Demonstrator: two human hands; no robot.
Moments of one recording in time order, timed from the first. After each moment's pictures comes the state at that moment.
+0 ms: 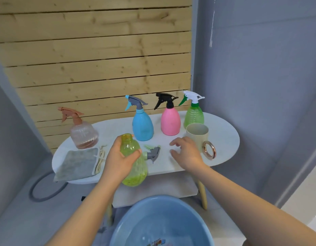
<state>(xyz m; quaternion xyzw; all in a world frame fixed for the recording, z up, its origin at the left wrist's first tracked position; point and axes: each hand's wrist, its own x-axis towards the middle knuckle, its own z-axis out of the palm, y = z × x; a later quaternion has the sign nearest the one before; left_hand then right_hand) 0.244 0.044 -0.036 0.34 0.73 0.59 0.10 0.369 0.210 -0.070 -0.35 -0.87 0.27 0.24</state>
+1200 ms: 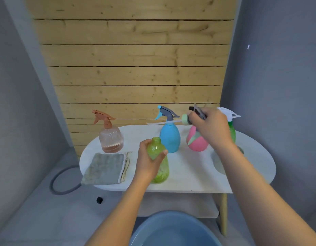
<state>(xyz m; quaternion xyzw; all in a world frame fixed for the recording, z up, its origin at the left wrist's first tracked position) 0.186 0.073 -0.057 0.30 0.74 0.60 0.08 0.306 0.191 0.067 -0.31 -0.81 0.31 0.38</state>
